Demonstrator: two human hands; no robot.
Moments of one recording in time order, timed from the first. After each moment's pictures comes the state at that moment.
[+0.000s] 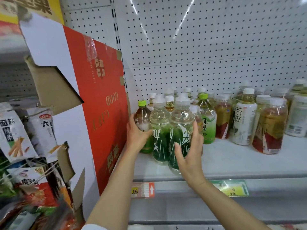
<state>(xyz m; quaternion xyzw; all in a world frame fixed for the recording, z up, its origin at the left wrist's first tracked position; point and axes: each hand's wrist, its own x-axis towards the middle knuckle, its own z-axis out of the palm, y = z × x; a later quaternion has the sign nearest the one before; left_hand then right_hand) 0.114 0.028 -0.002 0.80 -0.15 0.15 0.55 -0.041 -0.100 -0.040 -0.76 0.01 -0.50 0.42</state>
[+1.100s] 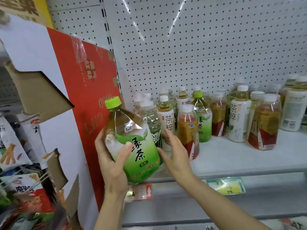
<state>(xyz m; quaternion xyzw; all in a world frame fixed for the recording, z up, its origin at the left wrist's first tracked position) -0.029 0.083 0.008 0.54 -0.20 0.25 0.78 -0.023 -0.087 -0.038 -0.79 -0.07 -0.41 0.44</state>
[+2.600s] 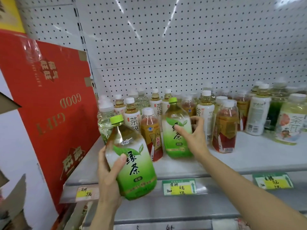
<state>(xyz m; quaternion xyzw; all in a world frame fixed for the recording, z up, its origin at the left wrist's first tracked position) -0.073 -0.010 -0.029 0.52 -0.16 0.07 0.84 -0.057 -0.274 -0.011 -0.72 0.08 -0.38 0.57</state>
